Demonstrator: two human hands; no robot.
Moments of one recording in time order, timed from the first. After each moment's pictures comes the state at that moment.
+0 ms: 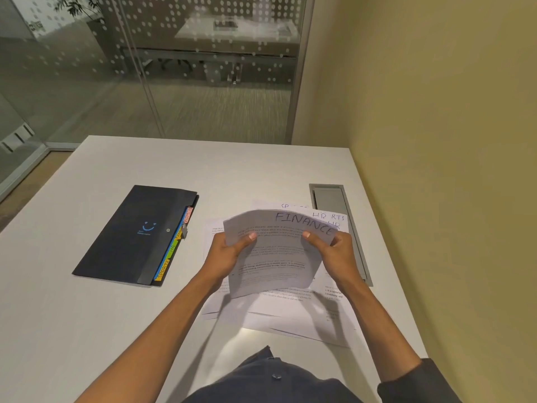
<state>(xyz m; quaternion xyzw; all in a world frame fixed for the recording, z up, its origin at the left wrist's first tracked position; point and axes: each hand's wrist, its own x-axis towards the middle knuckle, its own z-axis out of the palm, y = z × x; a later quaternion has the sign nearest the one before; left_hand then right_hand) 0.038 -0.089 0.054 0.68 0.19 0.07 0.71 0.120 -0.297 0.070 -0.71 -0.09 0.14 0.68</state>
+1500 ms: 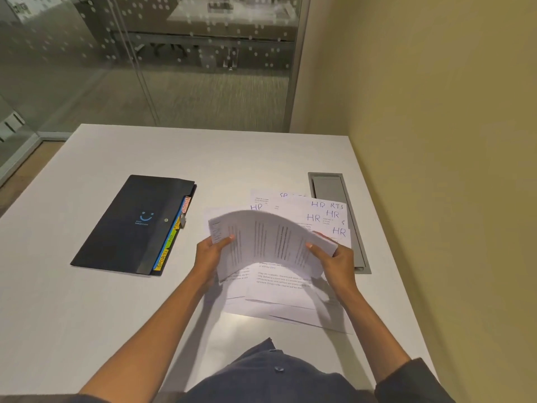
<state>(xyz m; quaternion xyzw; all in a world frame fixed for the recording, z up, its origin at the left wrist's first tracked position) 0.036 -0.067 -0.006 0.58 0.36 0.07 0.73 0.107 -0.313 0.015 -0.74 0.04 0.12 0.66</state>
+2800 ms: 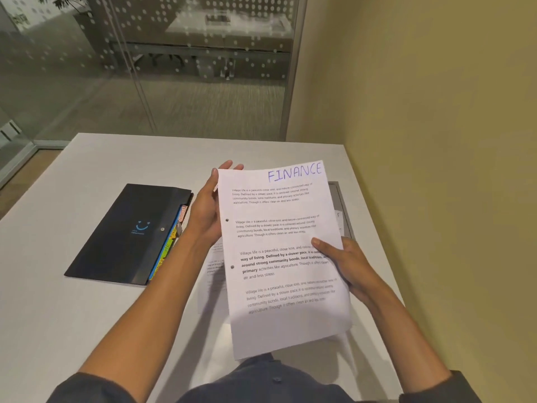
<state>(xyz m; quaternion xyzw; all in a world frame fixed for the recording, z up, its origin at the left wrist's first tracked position) 0.092 -0.058 0.110 0.36 0.14 0.08 0.92 0.111 -0.330 0.089 -0.67 -0.02 0.29 0.68</state>
